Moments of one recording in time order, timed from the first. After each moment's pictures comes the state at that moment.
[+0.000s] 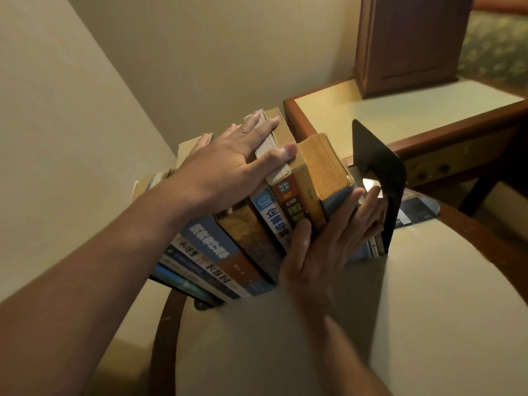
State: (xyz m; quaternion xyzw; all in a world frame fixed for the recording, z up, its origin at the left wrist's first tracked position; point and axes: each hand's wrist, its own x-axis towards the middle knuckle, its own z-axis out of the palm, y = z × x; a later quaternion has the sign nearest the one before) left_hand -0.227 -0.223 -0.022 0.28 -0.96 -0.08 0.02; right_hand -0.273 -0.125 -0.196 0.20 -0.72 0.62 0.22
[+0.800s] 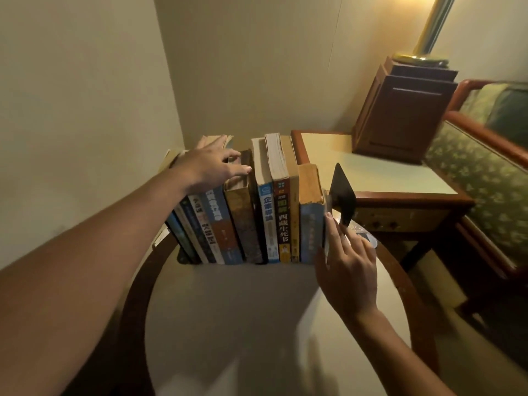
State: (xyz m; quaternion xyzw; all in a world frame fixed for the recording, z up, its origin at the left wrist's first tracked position) left_hand -0.164 -0.227 -0.029 0.44 -0.88 -0.16 0.07; right_hand -0.354 0.011 -0.180 0.54 -0.76 0.28 0.22
